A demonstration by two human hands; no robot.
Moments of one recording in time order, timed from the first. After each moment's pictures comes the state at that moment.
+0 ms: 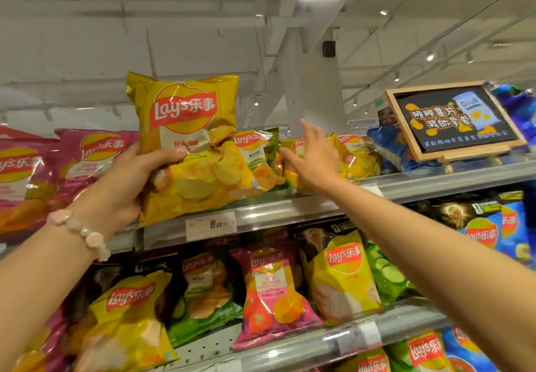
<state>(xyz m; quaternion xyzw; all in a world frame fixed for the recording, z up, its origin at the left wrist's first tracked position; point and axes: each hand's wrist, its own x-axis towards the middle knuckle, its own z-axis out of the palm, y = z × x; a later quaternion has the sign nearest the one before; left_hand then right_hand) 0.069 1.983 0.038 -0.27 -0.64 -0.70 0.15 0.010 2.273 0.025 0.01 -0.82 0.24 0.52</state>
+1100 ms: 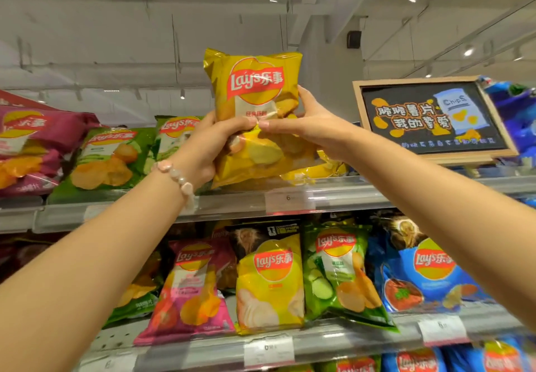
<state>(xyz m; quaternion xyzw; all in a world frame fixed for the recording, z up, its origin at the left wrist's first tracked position) 0.056 2.227 0.048 -0.27 -0.64 -0.70 0.16 0.077 2.413 0.062 0.29 -0.77 0.53 0.23</state>
